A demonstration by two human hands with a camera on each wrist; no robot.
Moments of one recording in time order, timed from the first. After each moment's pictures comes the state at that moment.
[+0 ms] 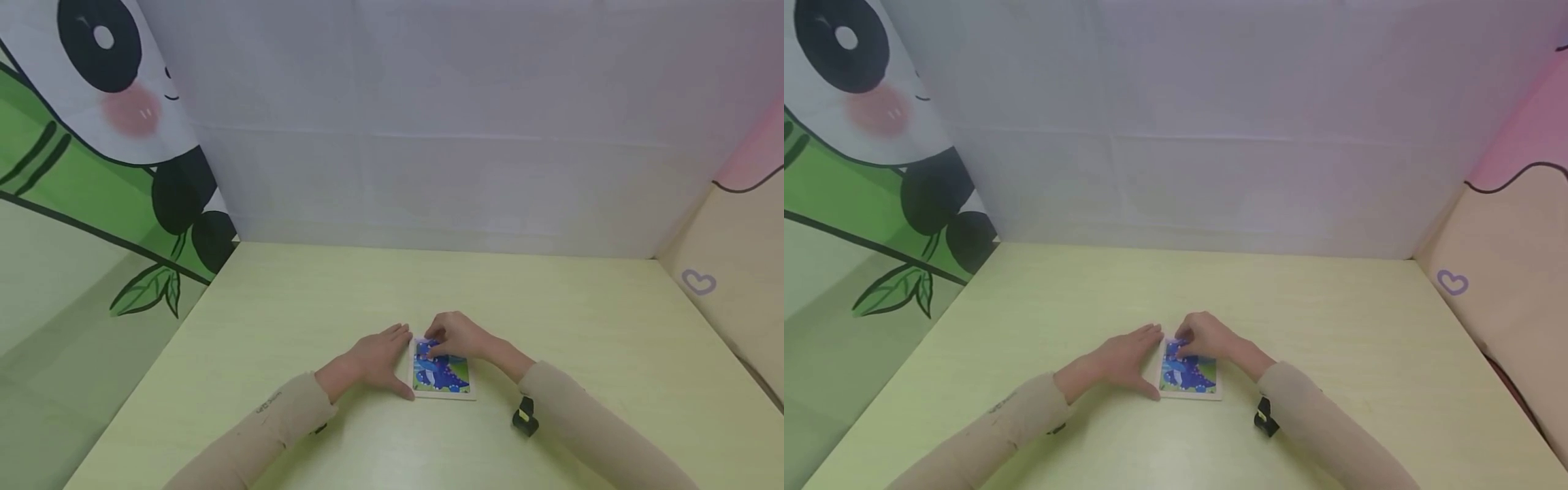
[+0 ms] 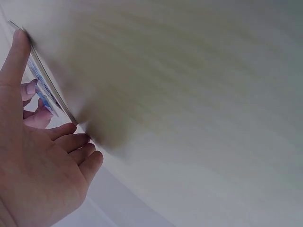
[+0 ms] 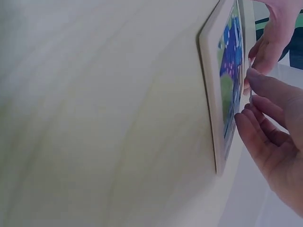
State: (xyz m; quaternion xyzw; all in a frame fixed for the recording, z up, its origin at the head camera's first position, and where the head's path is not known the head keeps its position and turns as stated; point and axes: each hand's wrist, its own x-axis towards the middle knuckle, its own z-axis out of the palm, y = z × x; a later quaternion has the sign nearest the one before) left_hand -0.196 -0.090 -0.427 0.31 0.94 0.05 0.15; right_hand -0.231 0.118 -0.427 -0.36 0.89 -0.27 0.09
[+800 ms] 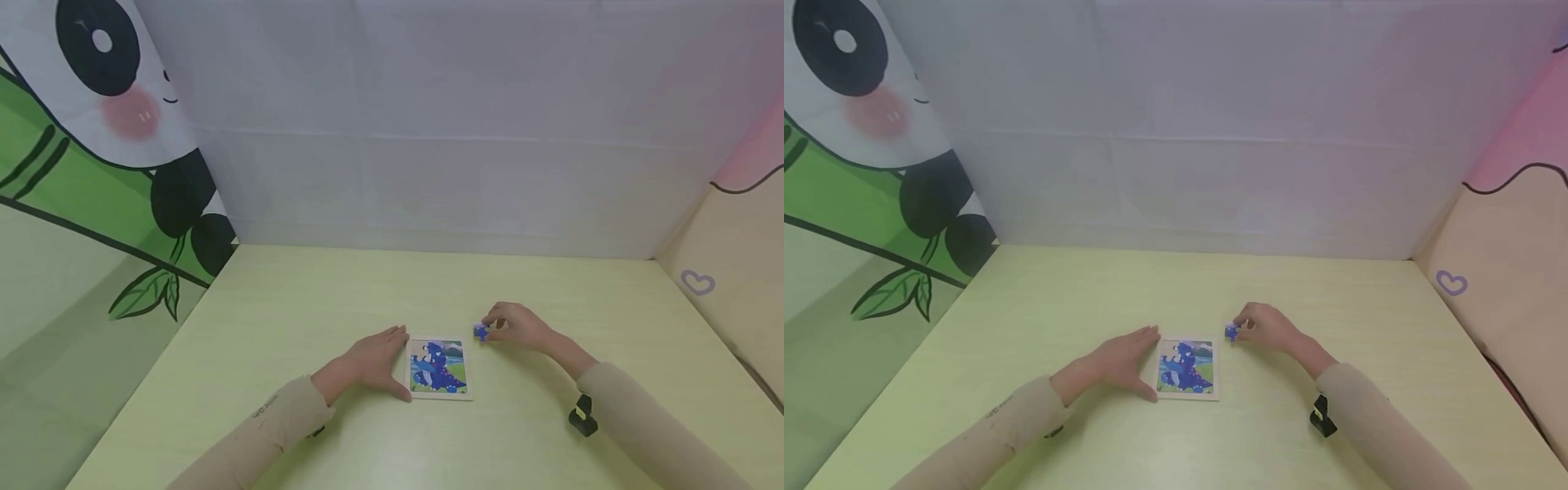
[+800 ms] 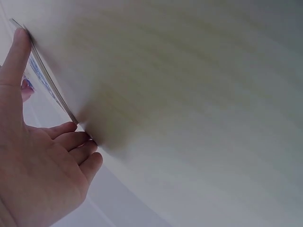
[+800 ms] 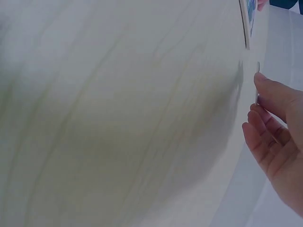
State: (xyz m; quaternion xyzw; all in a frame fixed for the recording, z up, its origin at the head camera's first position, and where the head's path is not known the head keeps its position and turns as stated) left_hand -0.197 -0.095 -0.429 0.31 0.94 0.07 0.15; right_hand -0.236 0.212 -0.419 -0.29 0.92 -0.26 0.04
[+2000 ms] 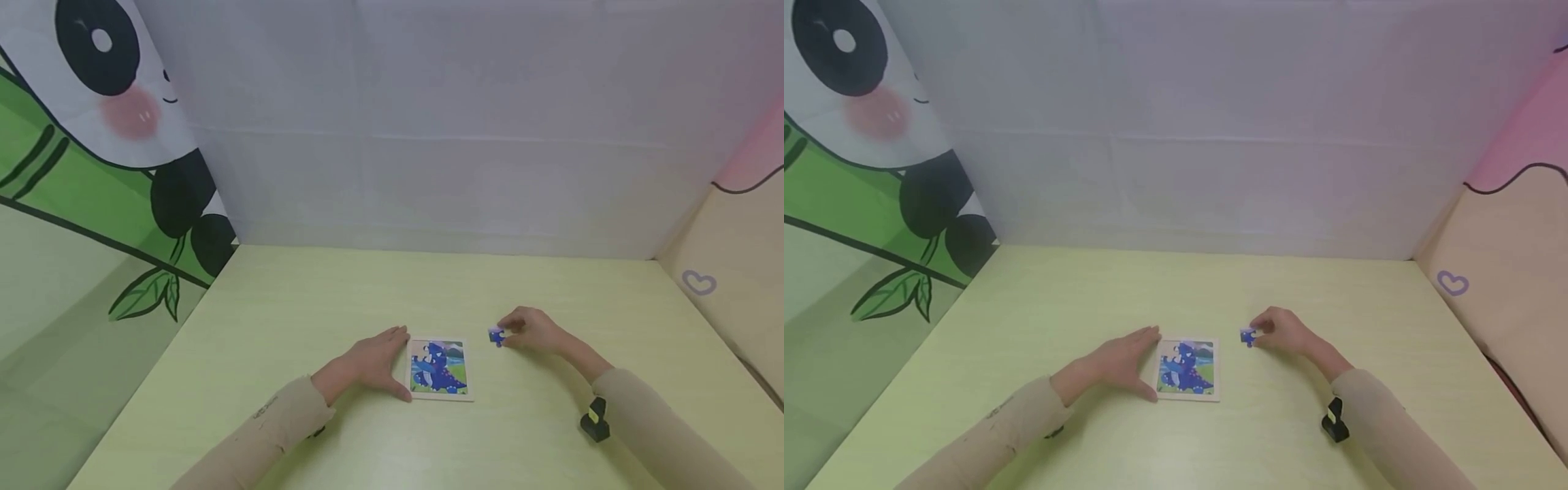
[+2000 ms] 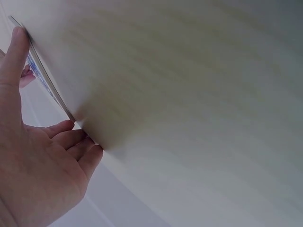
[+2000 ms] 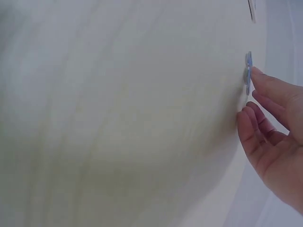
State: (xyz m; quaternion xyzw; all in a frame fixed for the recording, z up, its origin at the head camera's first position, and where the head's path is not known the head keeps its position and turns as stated) left_hand -0.199 -0.096 -0.431 0.29 0.94 0.09 0.16; right_hand -0.238 0.242 -0.436 -0.21 0.91 -0.33 0.09
